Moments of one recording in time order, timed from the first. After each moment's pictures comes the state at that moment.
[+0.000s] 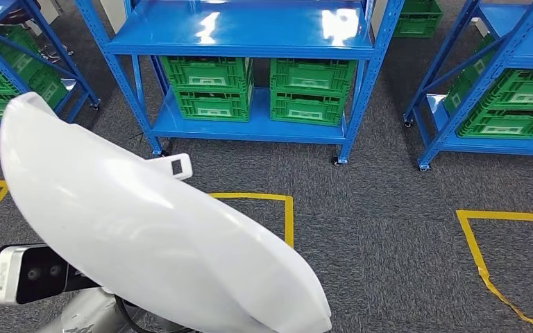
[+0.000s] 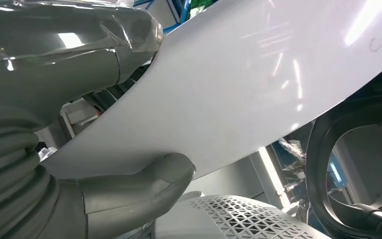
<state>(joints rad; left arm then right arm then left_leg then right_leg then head) -0.44 0.06 -0.75 -1.82 0.30 -0.50 -0.55 -0.01 -0.21 0.54 -0.13 -0.27 0.34 -0.14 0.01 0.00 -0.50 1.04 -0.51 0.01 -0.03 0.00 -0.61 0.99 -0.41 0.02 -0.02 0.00</state>
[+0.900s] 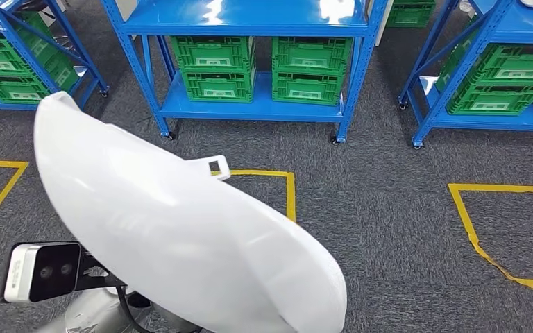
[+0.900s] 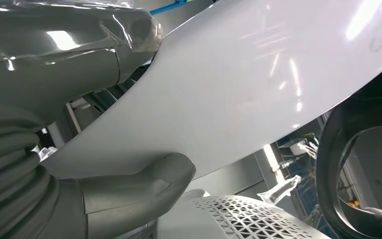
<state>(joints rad) -0.45 0.06 -0.78 -1.81 0.32 -0.48 -0.53 0.00 -0.20 0.54 -0.13 -0.27 0.31 -0.14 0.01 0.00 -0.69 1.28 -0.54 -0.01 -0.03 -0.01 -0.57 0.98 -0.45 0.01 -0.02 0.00</state>
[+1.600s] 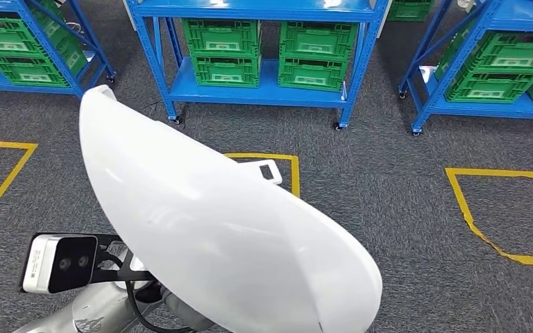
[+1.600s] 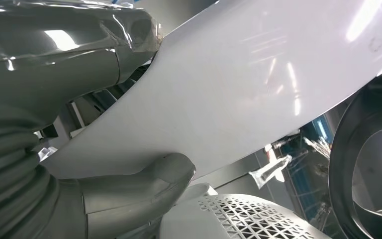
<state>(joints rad) -0.50 0.05 -0.82 -1.78 0.34 -0.47 -0.51 0.00 -0.21 0.55 -0.14 -0.26 0.33 -0.17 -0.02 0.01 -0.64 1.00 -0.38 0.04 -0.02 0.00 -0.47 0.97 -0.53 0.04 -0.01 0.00</state>
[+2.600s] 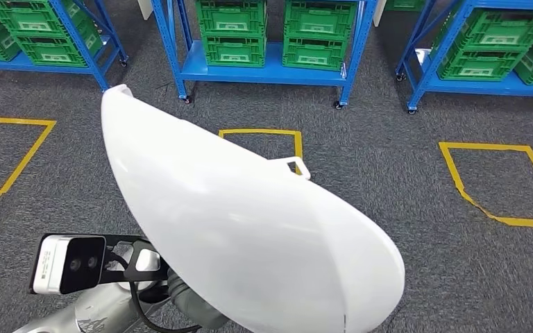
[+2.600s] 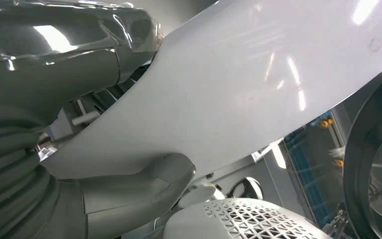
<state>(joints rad) -0.50 0.04 -0.83 -1.77 0.33 -0.45 -0.49 0.01 -0.20 0.57 -0.17 -0.27 0.37 -0.26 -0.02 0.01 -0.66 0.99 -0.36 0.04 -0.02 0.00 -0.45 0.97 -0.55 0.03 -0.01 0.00</state>
